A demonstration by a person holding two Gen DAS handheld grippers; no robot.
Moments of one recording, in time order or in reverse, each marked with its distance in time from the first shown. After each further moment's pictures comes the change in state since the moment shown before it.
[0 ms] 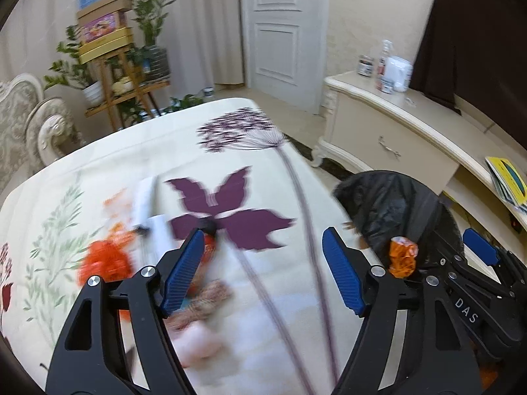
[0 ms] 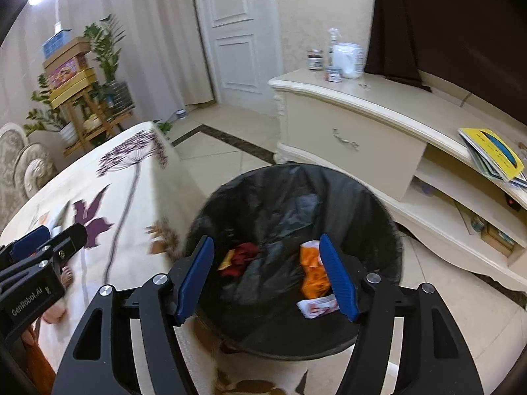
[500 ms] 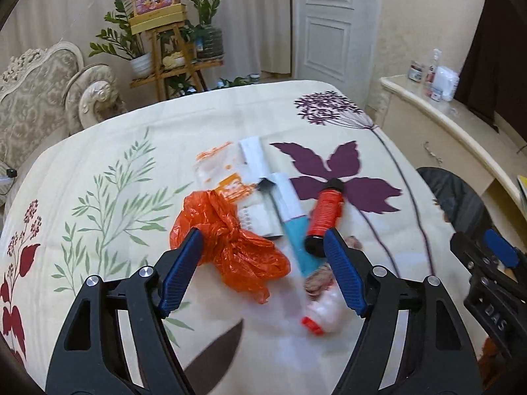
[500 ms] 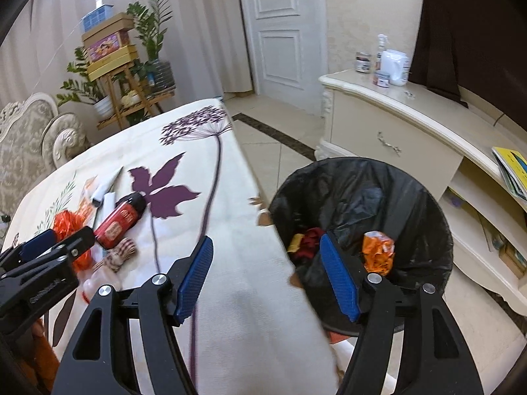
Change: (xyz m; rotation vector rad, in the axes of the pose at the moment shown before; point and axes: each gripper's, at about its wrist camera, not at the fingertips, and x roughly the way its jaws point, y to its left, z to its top) left arm -0.008 0.082 -0.032 -0.110 0.037 0.133; right arm -0.008 0.072 -0.019 -0.107 0.029 0.098
